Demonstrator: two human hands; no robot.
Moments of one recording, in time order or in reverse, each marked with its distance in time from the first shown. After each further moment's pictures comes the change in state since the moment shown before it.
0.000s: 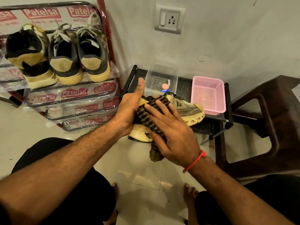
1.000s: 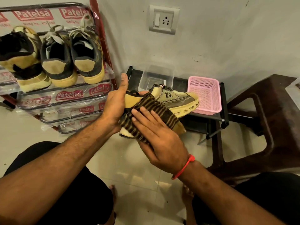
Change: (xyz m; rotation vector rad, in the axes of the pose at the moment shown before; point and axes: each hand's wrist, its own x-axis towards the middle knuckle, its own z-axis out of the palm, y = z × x) left_hand 0.002 0.012 -0.010 -0.071 0.076 0.053; right_hand -0.003 -0.015 0.010 0.088 -0.059 -0.034
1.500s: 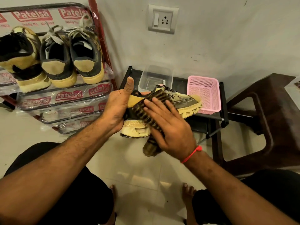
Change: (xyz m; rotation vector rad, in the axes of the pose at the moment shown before) left_hand -0.008 0.004 0.006 -0.018 -0.044 0.005; right_hand 0.007 0.031 -0.009 -0.135 0.107 0.028
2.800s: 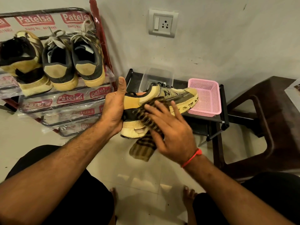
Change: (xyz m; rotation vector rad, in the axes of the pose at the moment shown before) left_hand 0.008 -0.004 -0.008 -0.030 0.074 0.056; right_hand 0.000 -0.006 -0.001 -0.029 0.048 0.038
